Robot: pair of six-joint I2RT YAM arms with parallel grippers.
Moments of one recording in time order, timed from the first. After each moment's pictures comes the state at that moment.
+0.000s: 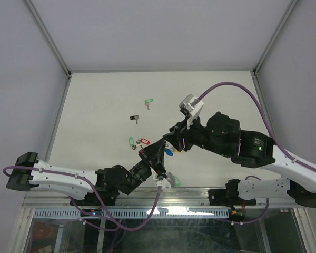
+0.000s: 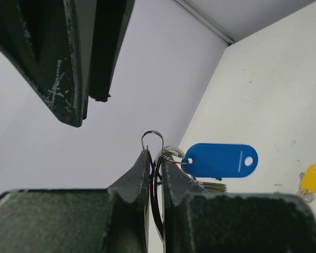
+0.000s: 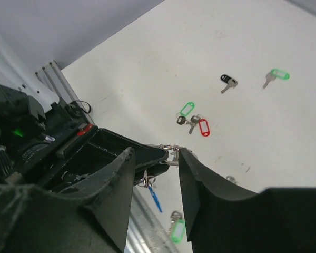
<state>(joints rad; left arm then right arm) -1.63 1.00 0.58 0.64 -0.76 1.14 1.28 1.00 1.37 -0.65 0.25 0.16</state>
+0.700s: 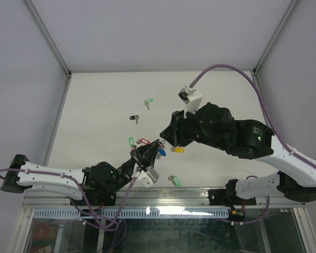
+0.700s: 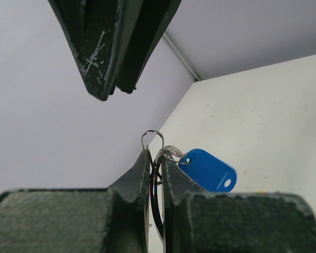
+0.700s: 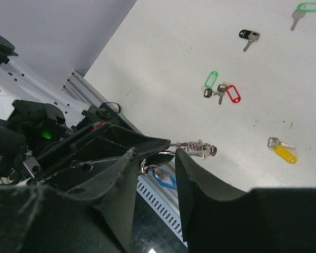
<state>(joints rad) -1.61 0.82 0.56 0.57 -0.64 0.86 1.28 1.16 1.65 -0.94 0.32 0.60</state>
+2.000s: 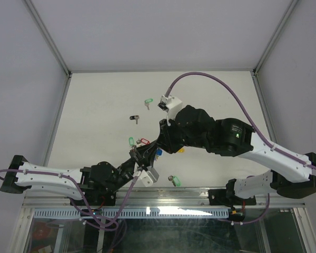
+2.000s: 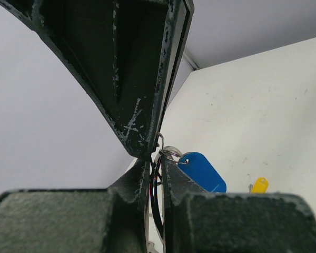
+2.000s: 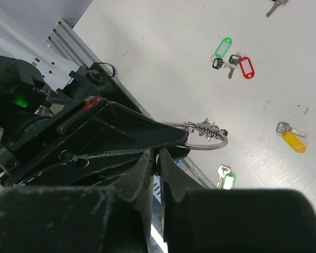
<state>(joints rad) -1.61 0.79 0.56 0.48 -0.65 0.84 1.28 1.27 1.65 -0.98 0.18 0.54</state>
